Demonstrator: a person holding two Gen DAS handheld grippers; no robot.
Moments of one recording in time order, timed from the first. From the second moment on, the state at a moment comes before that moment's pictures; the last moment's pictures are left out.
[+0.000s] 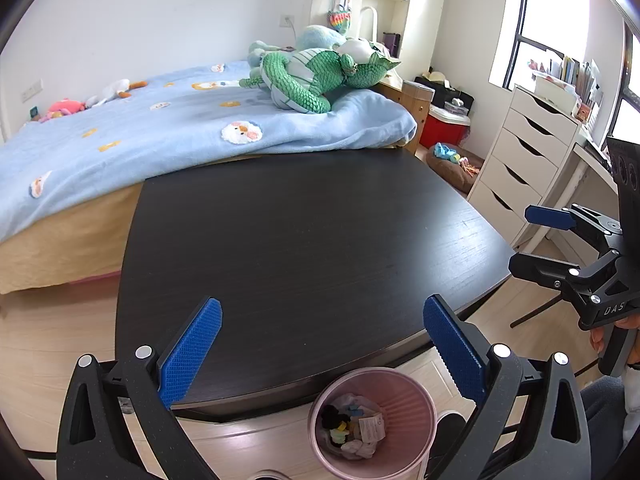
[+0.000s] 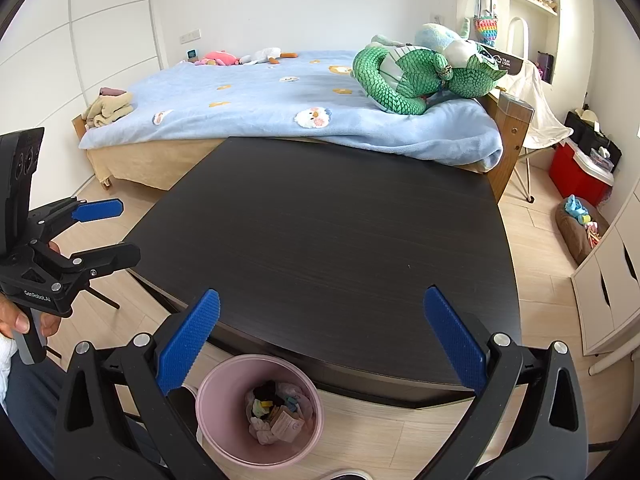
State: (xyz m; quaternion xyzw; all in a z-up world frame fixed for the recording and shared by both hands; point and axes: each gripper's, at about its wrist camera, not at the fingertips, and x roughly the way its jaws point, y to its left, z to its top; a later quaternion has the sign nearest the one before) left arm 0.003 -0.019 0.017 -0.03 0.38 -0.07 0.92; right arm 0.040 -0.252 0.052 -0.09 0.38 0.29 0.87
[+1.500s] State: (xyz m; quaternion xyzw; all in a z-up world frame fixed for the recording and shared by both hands) left arm 0.004 -0.021 0.012 -0.03 0.38 -0.06 0.92; right arm 0.037 -0.251 0.047 -0.09 0.38 0.29 0.87
